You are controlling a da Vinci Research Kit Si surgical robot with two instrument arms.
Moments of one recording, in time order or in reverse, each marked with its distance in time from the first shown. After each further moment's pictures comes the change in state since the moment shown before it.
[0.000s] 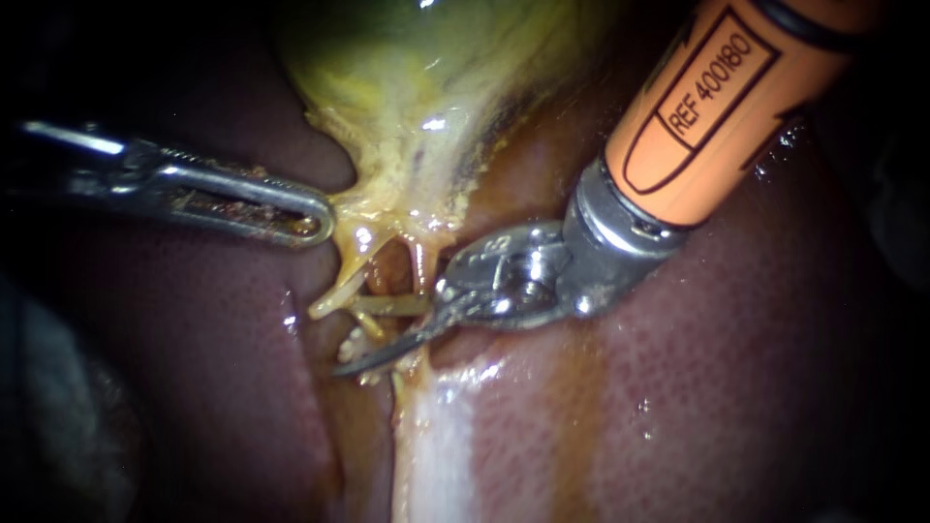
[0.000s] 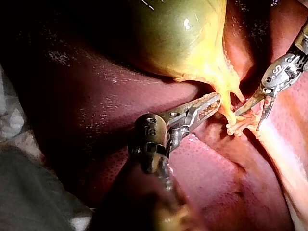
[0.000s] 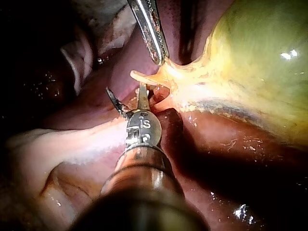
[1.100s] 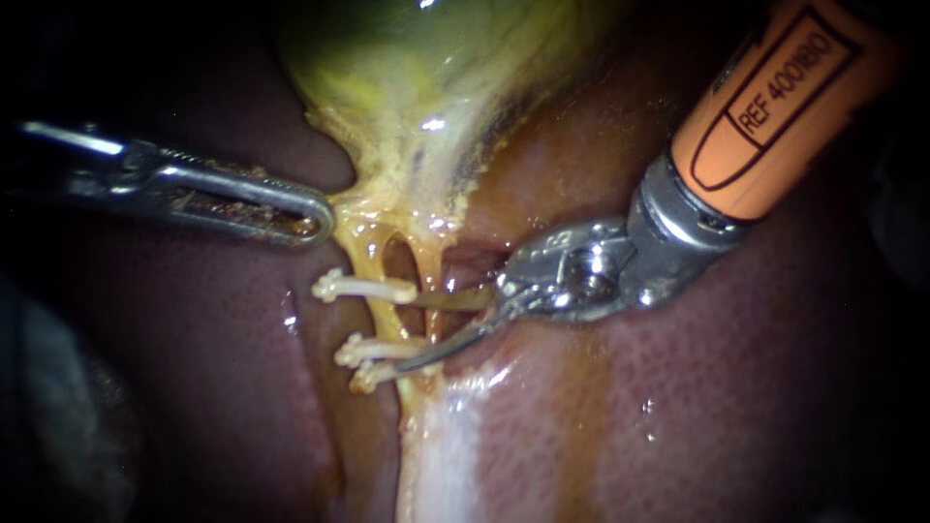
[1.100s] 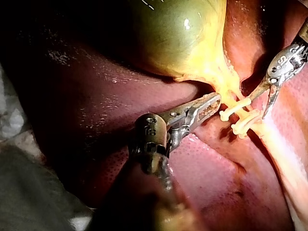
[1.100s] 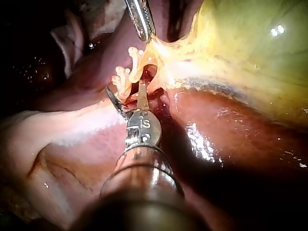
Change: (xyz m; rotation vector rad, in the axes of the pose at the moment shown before) right arm -0.004 0.002 -0.003 0.006 -0.006 -0.016; left arm 0.000 0.000 0.000 0.001 0.000 0.000
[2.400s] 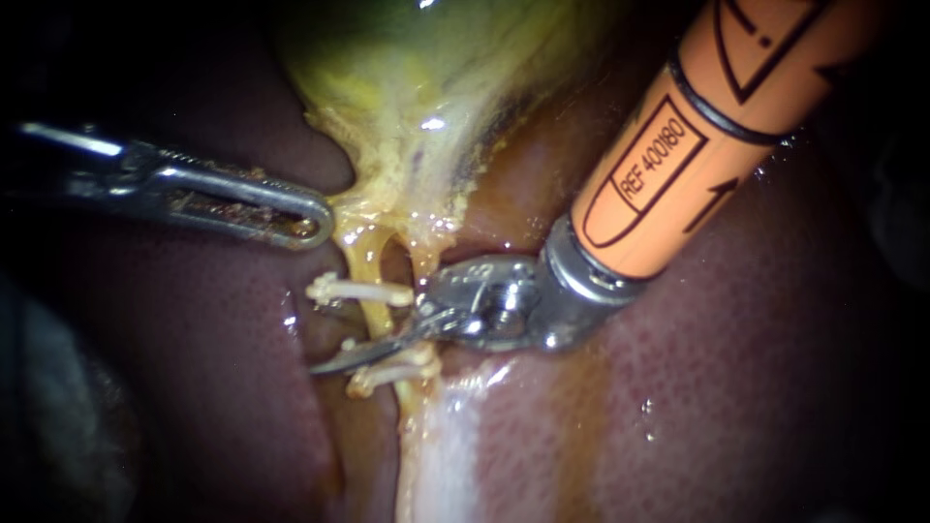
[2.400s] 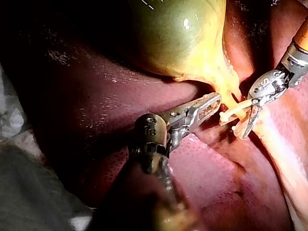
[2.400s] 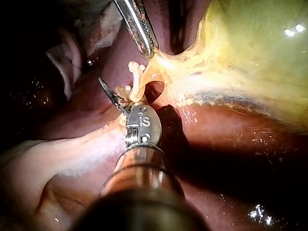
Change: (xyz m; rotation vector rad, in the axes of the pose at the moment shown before) right arm 0.002 0.000 0.007 0.086 0.171 0.057; left arm 0.000 0.000 0.000 0.000 0.000 0.000
